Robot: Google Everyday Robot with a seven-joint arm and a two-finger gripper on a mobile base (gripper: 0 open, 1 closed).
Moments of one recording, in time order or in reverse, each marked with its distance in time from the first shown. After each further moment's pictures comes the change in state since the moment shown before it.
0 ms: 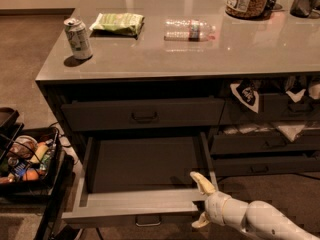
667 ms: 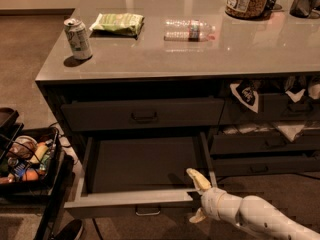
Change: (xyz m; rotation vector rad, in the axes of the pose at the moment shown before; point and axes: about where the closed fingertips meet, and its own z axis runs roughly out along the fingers) arm 0.008 -0.007 0.018 -0.003 0.014 -0.031
